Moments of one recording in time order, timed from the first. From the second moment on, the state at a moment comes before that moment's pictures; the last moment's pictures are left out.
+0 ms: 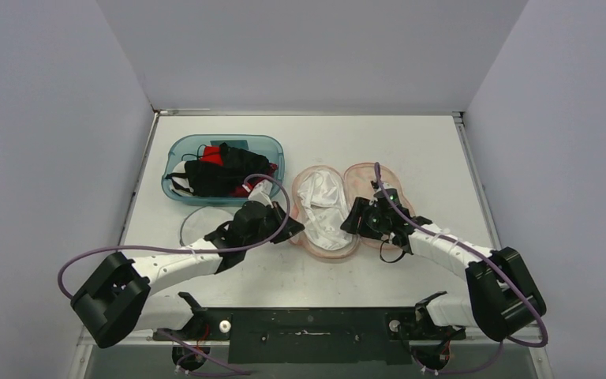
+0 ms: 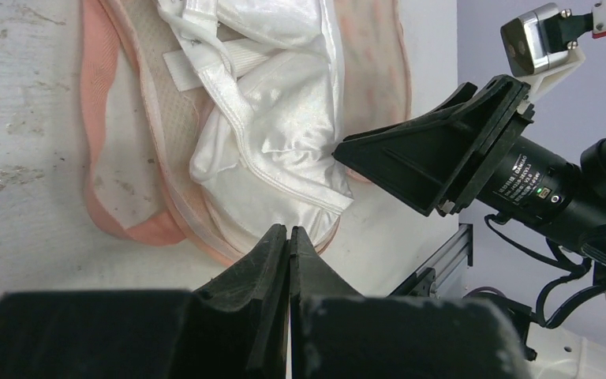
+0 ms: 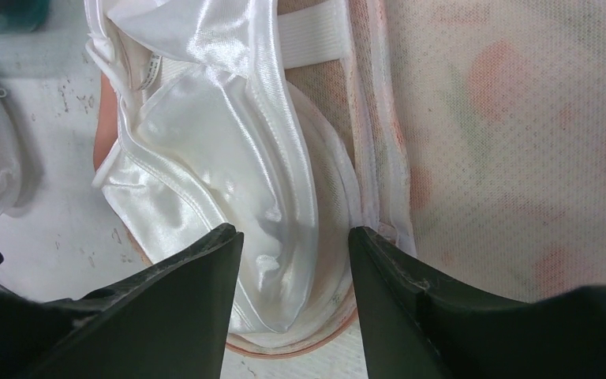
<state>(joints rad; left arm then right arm) -0.78 1.27 0.53 0.28 0.02 -1.03 0.45 1.30 0.56 -0.08 -0.17 0.62</state>
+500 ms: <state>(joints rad) -0.78 1.16 0.53 0.19 -0.03 -0.98 0.41 1.30 0.74 -0.07 -0.07 0.58</state>
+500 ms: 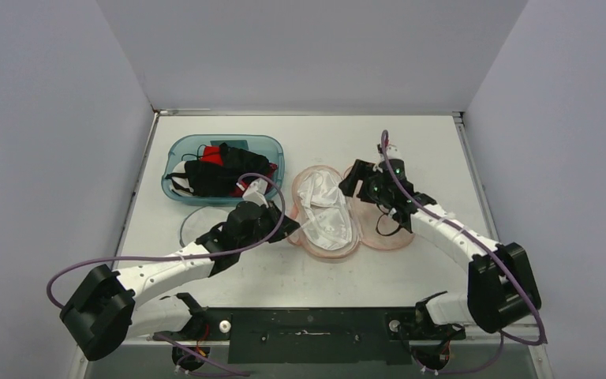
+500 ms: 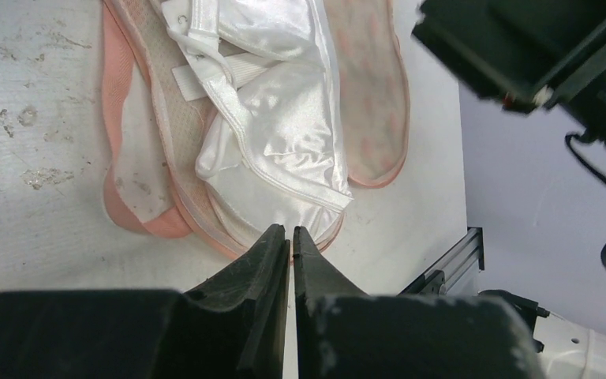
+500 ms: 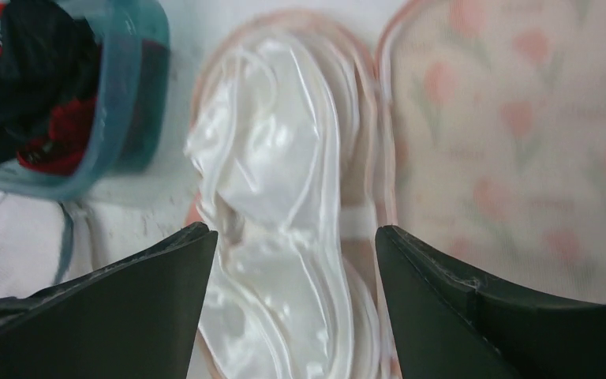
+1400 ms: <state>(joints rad) -0.85 1.43 0.60 0.23 0.13 -0.98 0.43 1.90 1.16 0.21 -0.07 0.18</state>
